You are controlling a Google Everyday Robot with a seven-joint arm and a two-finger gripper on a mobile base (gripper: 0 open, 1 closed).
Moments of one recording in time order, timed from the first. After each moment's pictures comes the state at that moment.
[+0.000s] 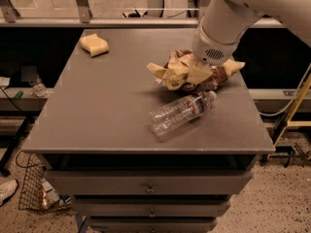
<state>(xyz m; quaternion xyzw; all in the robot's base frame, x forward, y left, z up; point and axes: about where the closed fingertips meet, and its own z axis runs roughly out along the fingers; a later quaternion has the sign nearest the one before) 0.562 -0.098 0.906 -0.63 0.75 -0.02 0.18</state>
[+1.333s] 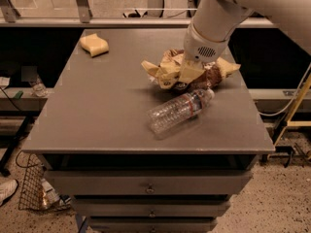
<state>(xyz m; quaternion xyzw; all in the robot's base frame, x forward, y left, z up) 0.569 -0.078 0.903 -0.66 0.73 0.00 0.17</state>
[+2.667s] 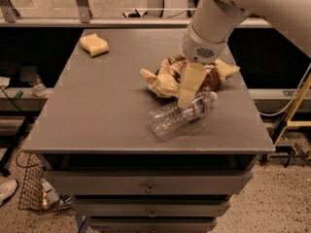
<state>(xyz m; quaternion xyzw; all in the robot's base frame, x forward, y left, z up) 0.569 -0.075 0.901 -0.66 0.73 0.00 0.17</state>
